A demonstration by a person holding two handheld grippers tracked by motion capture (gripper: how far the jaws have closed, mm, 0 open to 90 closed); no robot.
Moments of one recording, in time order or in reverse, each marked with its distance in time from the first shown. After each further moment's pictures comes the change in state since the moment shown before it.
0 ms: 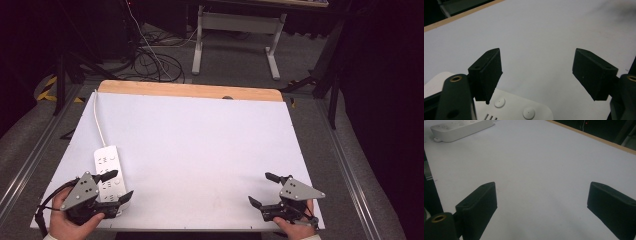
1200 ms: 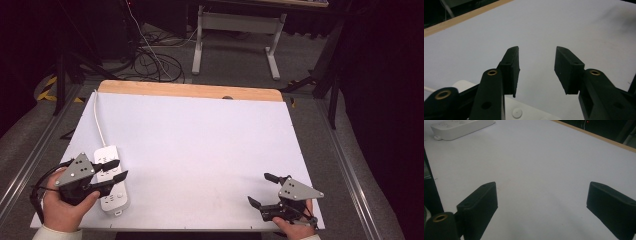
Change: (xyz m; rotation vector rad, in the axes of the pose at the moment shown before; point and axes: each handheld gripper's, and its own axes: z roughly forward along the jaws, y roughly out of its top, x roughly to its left) left arm 0.027 0.035 -0.004 0.050 -0.003 -0.039; right arm 0.001 0.000 0.001 0.005 0.003 -0.006
